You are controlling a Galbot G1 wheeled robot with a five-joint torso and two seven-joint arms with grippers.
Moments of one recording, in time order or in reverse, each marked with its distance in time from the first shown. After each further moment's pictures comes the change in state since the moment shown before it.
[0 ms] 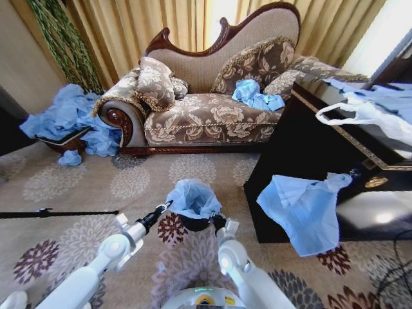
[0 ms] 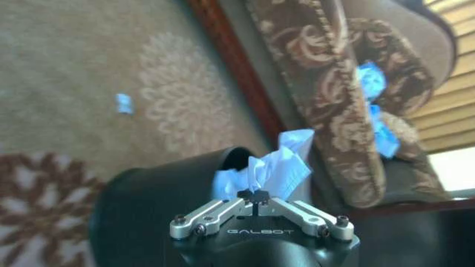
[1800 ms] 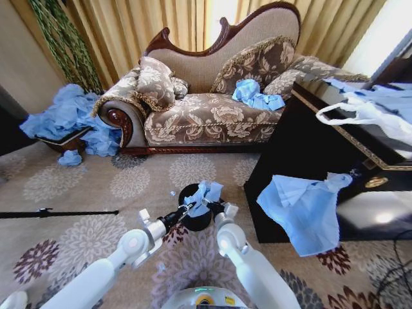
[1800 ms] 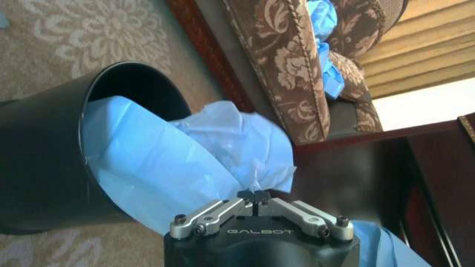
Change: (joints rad) left arm -0.225 0.019 0.269 -0.116 -0.056 0.017 -0.062; right arm 0.203 0.015 -0.024 0.003 0.107 -0.072 0.031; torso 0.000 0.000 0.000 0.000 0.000
